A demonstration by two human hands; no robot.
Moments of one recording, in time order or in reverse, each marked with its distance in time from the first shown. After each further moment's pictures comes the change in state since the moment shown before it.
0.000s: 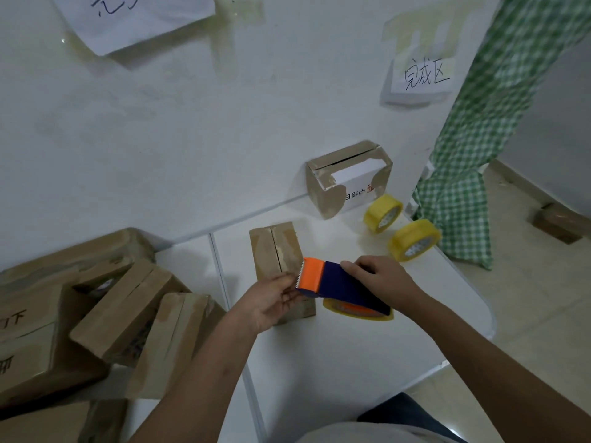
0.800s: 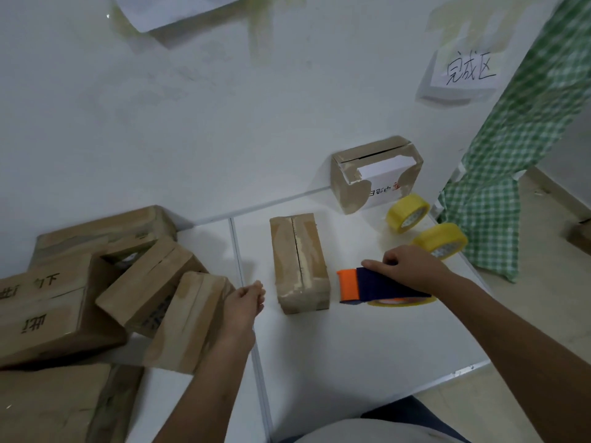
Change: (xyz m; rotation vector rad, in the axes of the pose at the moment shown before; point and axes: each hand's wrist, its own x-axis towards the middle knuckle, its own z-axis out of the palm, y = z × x) left_hand 0.007 -0.050 -0.075 -0.016 0.649 0.194; right_hand 0.042 0.025 -0.017 -0.444 -0.169 -0.034
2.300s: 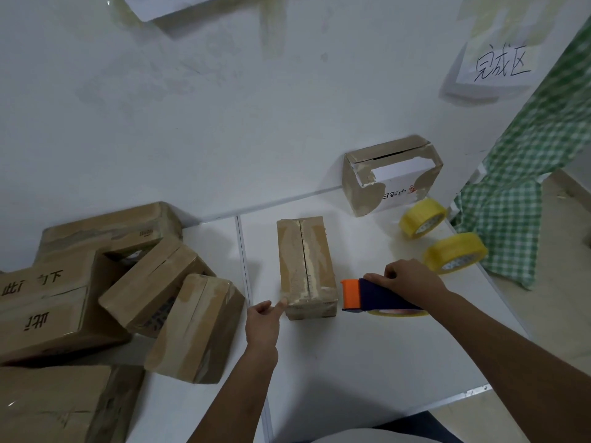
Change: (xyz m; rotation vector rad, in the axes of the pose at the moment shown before) left_hand 0.001 -0.032 0.026 0.090 0.063 -0.091; right_hand 0.042 0.011 0.038 -0.116 -0.060 0.038
